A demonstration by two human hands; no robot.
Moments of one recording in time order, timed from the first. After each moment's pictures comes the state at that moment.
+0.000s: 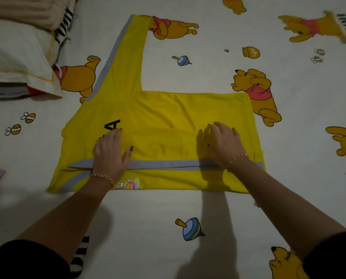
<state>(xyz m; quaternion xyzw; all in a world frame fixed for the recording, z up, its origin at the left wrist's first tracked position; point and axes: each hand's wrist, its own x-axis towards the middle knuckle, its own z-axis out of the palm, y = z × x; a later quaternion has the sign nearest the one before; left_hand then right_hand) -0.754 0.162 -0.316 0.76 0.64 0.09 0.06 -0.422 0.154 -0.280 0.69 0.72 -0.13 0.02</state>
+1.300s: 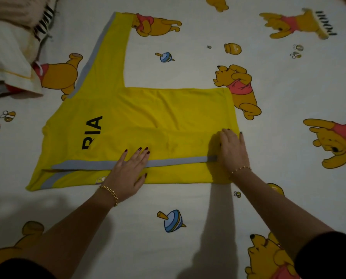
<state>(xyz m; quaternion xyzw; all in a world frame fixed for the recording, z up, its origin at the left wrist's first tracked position) -0.695 0.106 -0.336 0.91 0.42 -0.03 0.03 -0.358 0.105 -0.308 0.73 0.68 -0.04 -0.04</state>
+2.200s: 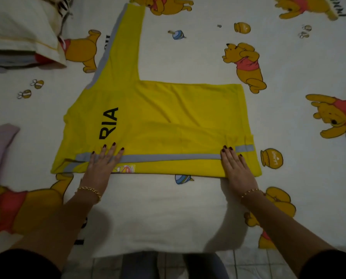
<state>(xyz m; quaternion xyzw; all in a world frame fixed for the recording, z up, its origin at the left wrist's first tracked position) -0.801 0.008 -0.337 0.83 0.55 -0.08 0.00 -0.374 -0.051 -0.333 0.66 0.75 -0.06 0.09</state>
